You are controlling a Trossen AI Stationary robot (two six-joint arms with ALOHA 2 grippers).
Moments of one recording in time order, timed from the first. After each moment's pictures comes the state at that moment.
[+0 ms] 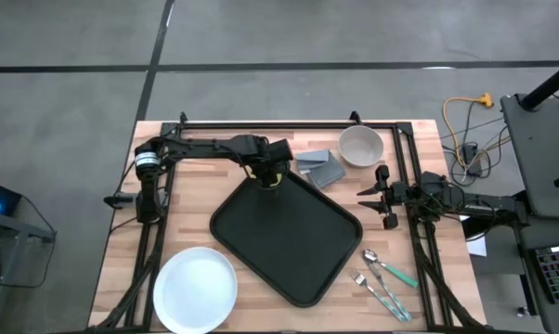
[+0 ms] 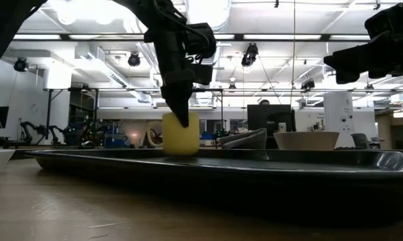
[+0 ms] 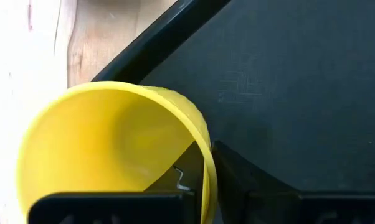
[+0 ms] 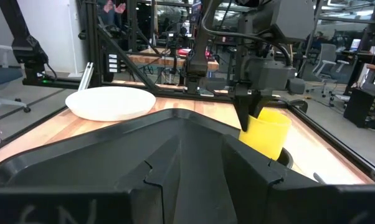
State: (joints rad) left arm 0.26 1.89 1.51 -0.86 -0.01 0.08; right arm -0.14 0.05 0.01 0.04 -0.21 -0.05
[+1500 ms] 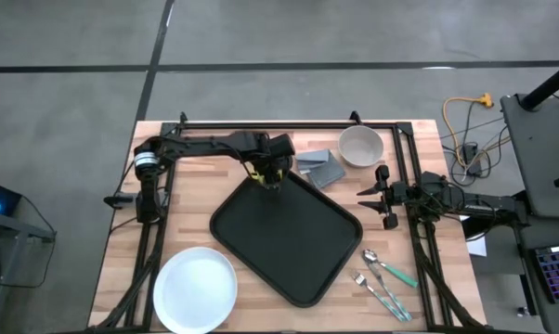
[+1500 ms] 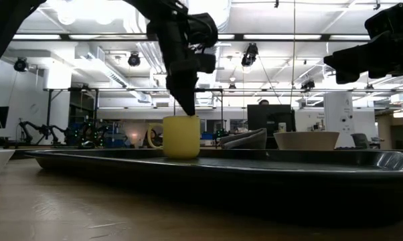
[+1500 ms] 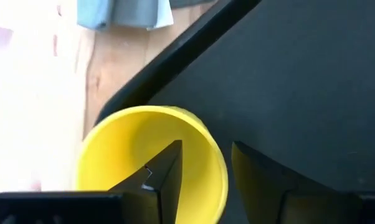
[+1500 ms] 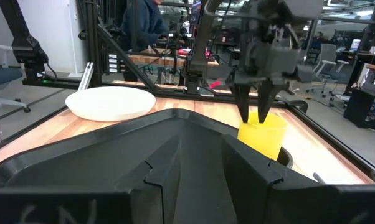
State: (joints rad) left arm 0.26 1.89 1.60 -0.90 -0.01 0.09; right arm -0.14 0.05 0.01 0.04 -0.21 -0.05
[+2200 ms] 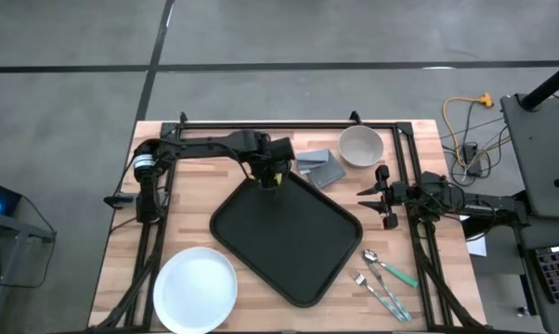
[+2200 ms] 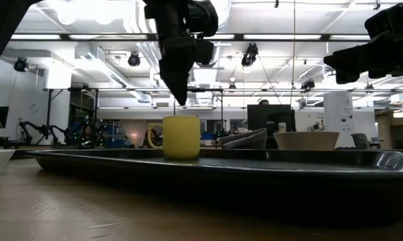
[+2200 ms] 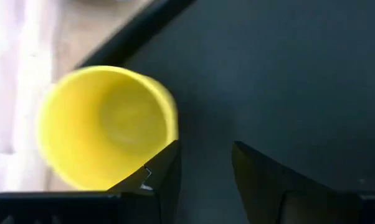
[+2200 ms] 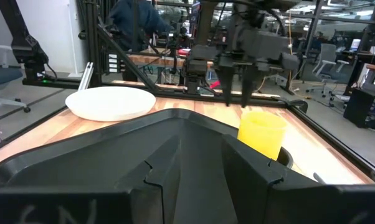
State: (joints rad) left arm 0.21 1.88 1.68 -1.10 0.05 -0.01; right arm -0.14 0.05 0.01 0.04 -0.21 -0.05
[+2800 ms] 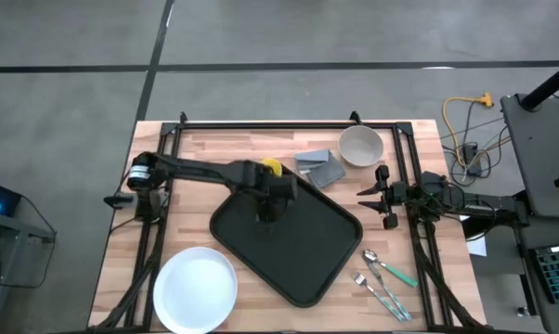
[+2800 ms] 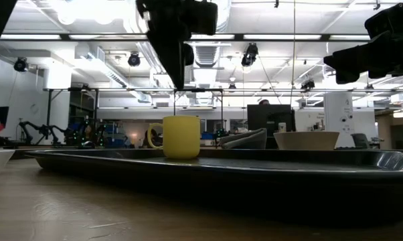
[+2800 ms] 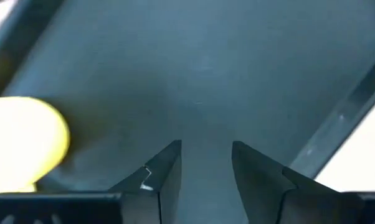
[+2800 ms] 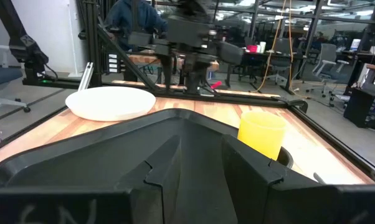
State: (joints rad) left arm -0.04 1.86 1.68 -1.10 0.08 -0.02; right arm -0.14 0.05 0.01 0.04 -0.21 -0.05
